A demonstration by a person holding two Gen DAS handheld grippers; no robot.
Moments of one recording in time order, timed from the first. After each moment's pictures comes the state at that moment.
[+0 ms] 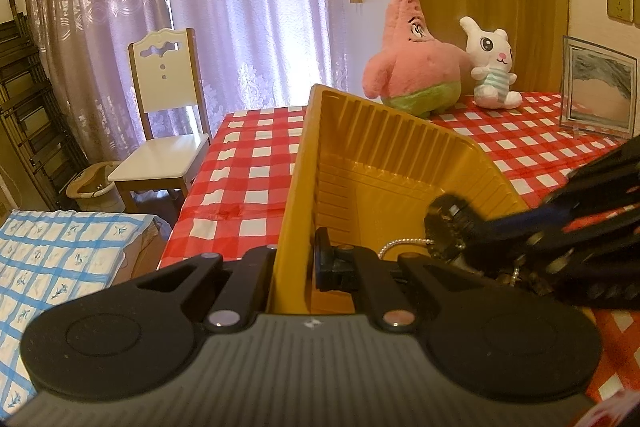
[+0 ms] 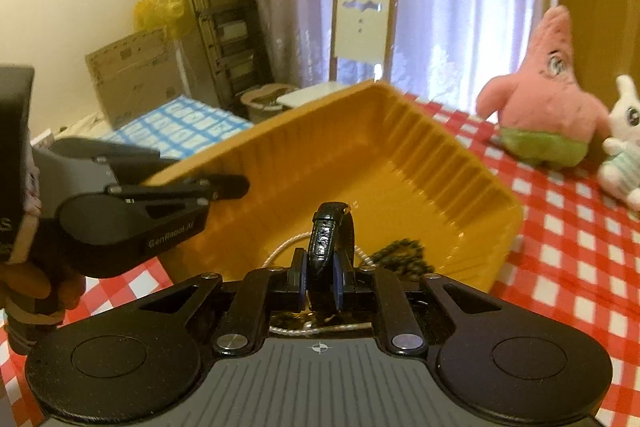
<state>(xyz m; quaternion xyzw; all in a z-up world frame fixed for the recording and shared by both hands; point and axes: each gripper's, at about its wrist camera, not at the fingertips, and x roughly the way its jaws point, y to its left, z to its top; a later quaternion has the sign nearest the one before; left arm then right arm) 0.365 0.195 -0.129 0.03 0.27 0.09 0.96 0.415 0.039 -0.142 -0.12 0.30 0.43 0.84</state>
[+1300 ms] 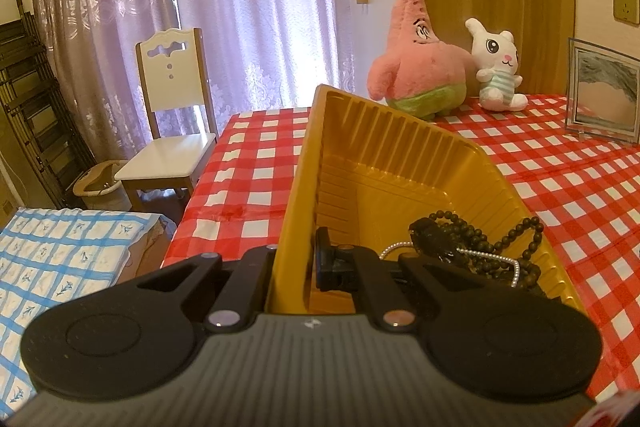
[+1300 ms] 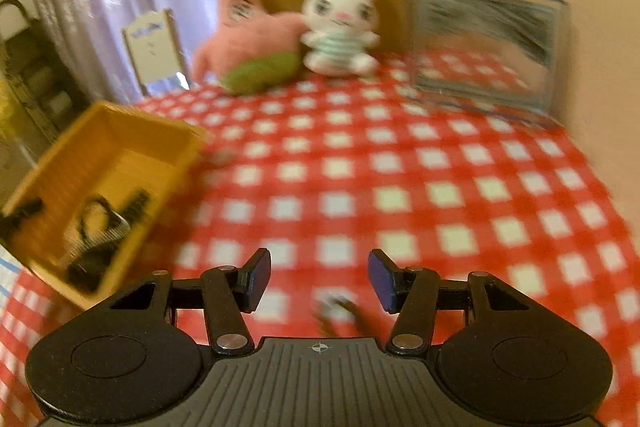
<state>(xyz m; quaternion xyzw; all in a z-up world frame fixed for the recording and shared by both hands) 0.362 0.194 -0.126 0.02 0.27 0.10 0.96 0.411 -0.239 -0.138 0.04 0.39 0.17 0.91</state>
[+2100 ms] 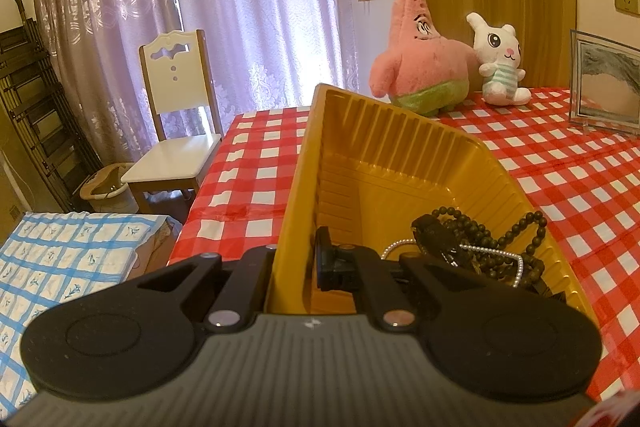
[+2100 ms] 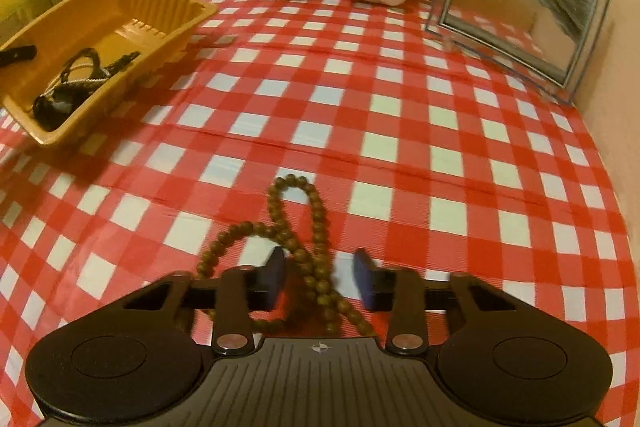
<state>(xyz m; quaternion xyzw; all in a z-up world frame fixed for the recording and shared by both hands) 0.363 0.190 -0.126 0.04 0.28 0.11 0.95 0.392 -0.228 -0.196 -0.10 0.42 0.23 0.87</state>
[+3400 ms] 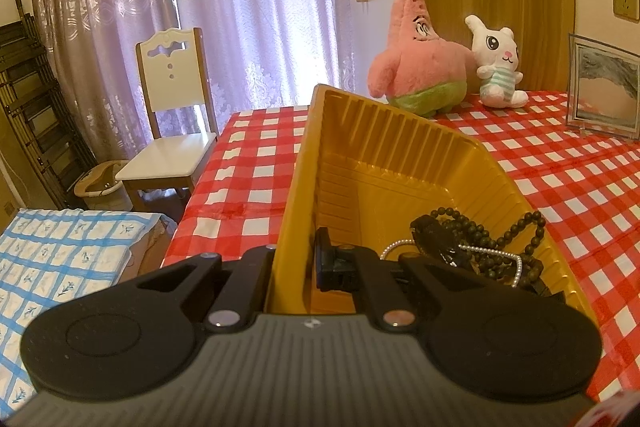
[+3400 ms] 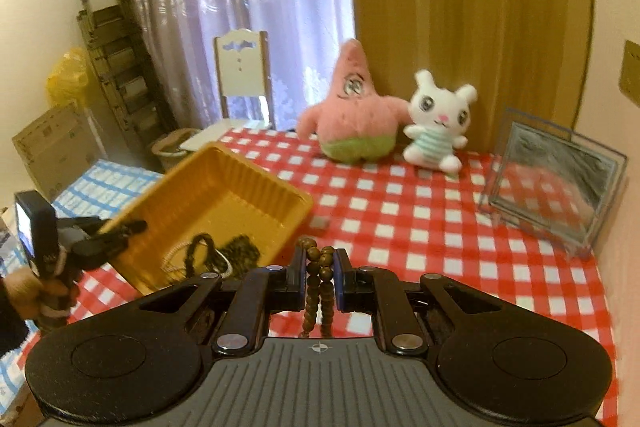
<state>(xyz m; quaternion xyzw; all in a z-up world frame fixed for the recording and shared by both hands) 0.364 0.186 -0.127 0.03 0.27 0.10 0.96 0.386 -0.161 -0.014 -0.03 0.30 0.30 0.91</state>
